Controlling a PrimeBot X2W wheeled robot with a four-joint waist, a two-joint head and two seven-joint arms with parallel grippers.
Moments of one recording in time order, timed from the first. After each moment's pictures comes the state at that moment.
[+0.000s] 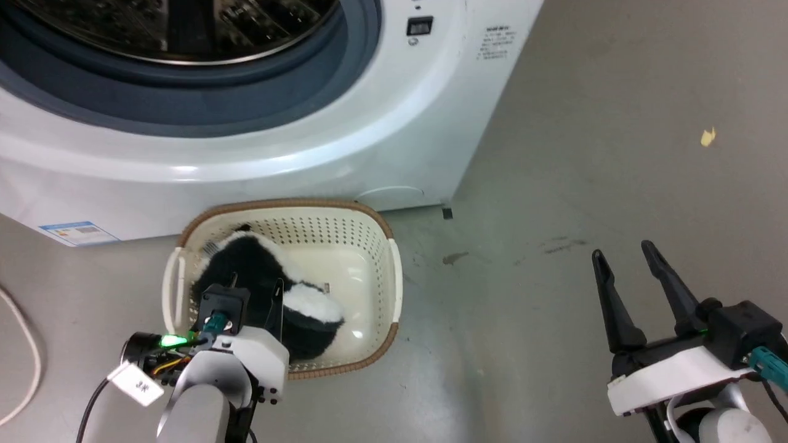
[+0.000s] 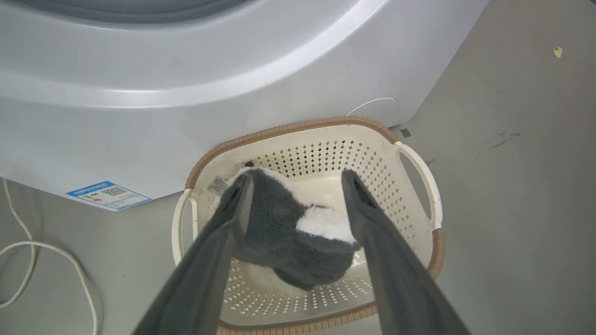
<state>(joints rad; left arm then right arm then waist) -0.29 0.14 -0.12 0.42 -0.05 0.00 -0.03 -0.09 -0.05 -0.01 -0.01 0.13 0.13 -0.12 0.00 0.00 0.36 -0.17</state>
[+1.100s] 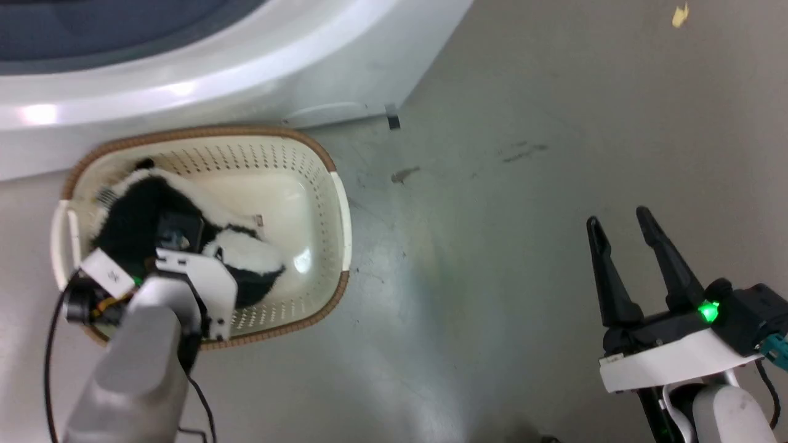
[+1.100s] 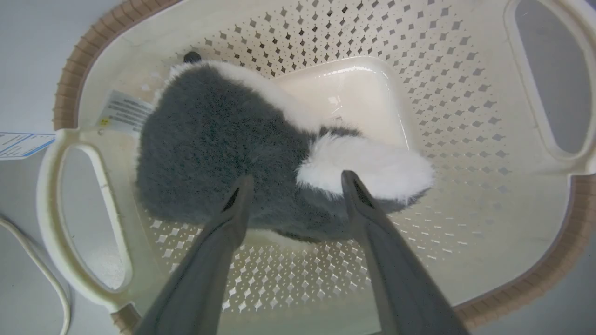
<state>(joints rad) -0.64 0.26 -0.19 0.89 -0.11 0.02 0.09 -0.15 -0.05 0.03 -0.03 0.22 0.13 -0.18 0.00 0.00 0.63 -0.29</state>
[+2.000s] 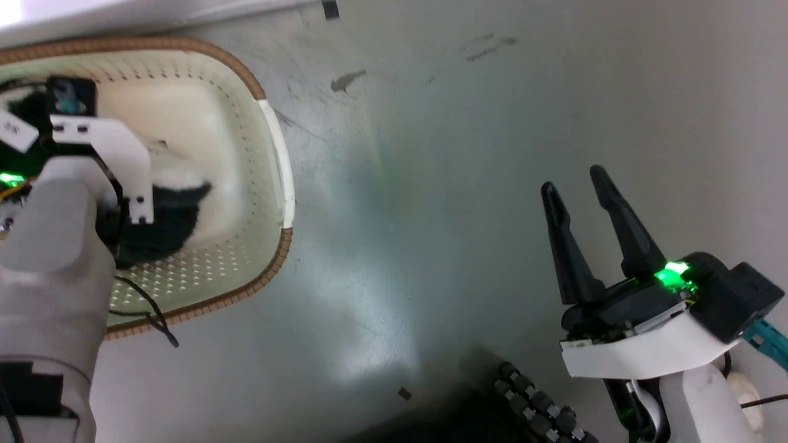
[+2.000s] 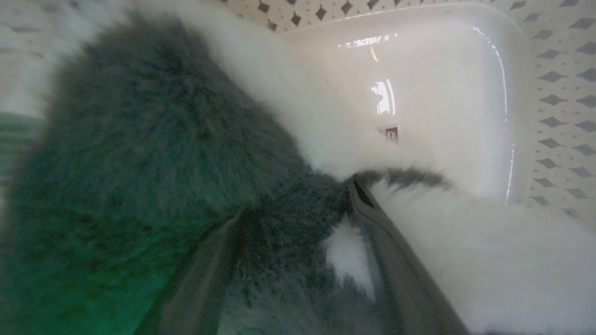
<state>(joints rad) -1.02 0.37 -0.24 1.13 -0.19 0.09 0.31 -0.24 -0.05 0.18 -0.08 0.34 0.13 -0.24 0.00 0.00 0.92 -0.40</state>
